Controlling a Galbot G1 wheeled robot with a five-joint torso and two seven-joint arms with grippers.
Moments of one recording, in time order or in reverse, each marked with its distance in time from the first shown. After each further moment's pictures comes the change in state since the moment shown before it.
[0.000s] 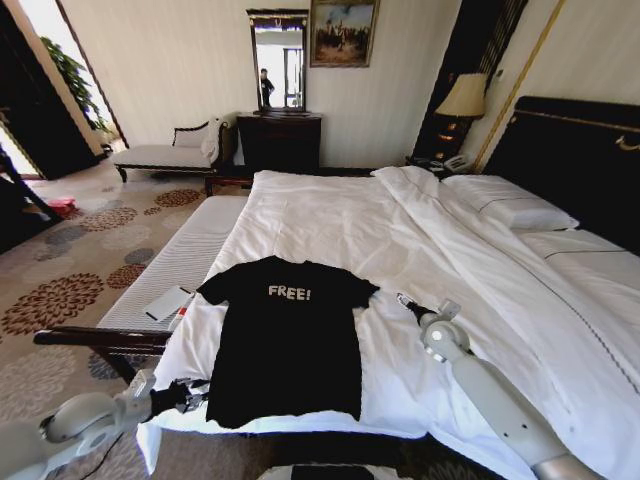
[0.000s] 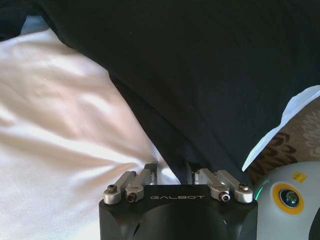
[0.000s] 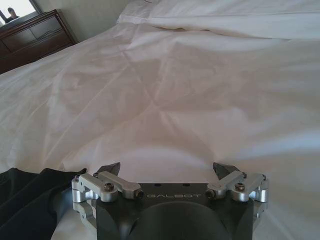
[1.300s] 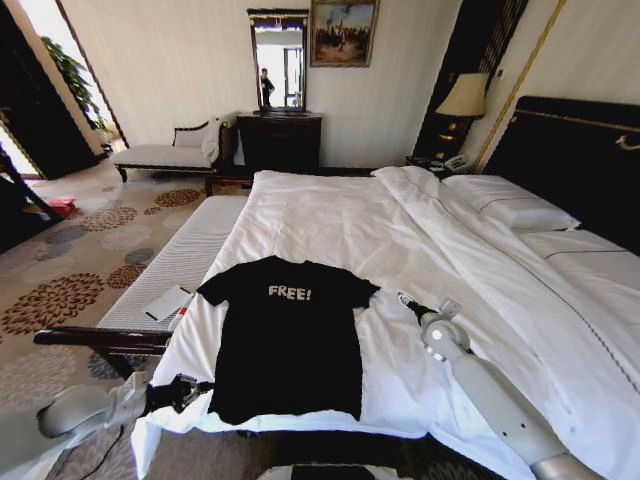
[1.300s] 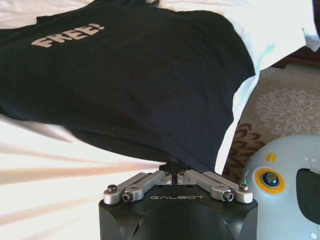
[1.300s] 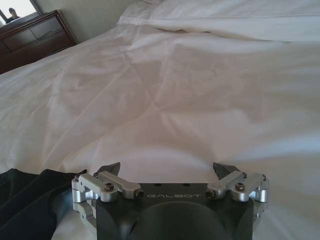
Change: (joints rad) left arm 0.010 0.041 -0.023 0.065 0.229 -0.299 0.226; right arm 0.003 0.006 0.003 -0.003 -0.016 -0.002 -0.001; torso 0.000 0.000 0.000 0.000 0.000
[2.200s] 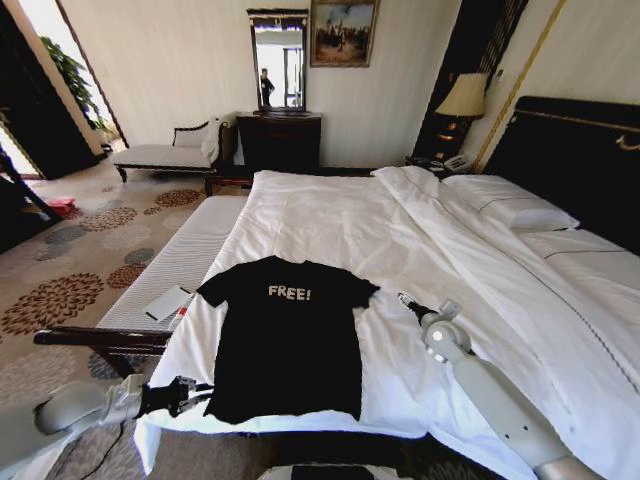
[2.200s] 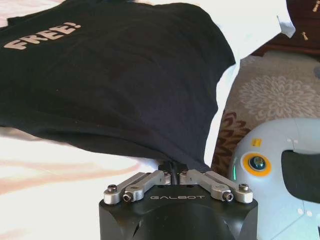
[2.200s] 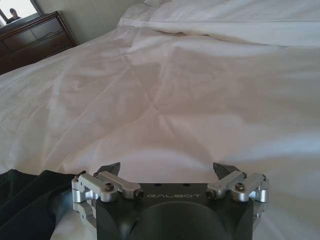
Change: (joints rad) left arm 0.008 0.010 -0.016 0.026 0.075 -0.031 0.067; right arm -0.013 -0.007 0.010 0.015 -0.003 -0.001 0.003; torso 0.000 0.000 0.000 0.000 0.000
